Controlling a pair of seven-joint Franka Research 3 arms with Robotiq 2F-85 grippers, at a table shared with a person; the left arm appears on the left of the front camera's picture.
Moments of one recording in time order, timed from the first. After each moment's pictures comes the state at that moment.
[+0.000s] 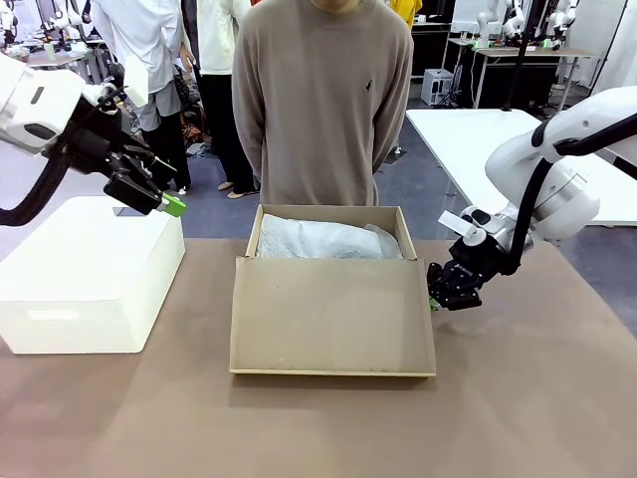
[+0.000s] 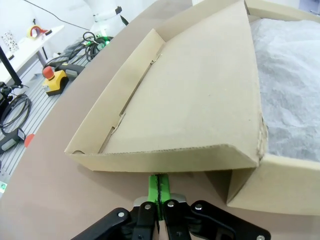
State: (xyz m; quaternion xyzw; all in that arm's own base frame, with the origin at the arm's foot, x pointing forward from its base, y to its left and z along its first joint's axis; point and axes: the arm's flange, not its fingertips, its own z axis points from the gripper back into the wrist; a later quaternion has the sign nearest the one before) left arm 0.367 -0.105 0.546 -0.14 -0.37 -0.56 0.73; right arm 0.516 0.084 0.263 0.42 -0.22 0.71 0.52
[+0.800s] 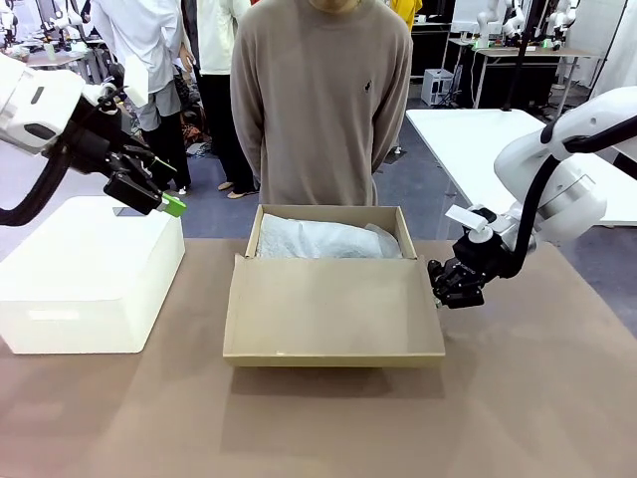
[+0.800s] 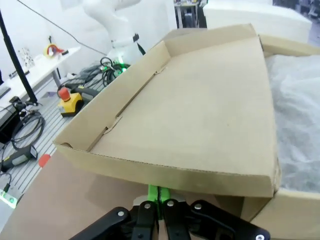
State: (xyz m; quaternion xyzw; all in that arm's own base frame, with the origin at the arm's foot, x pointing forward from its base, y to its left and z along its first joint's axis) left arm 0.367 -0.105 0.546 -0.14 -0.37 -0.56 0.73; right arm 0.503 0.085 0.273 0.48 -0.25 0.69 0.48
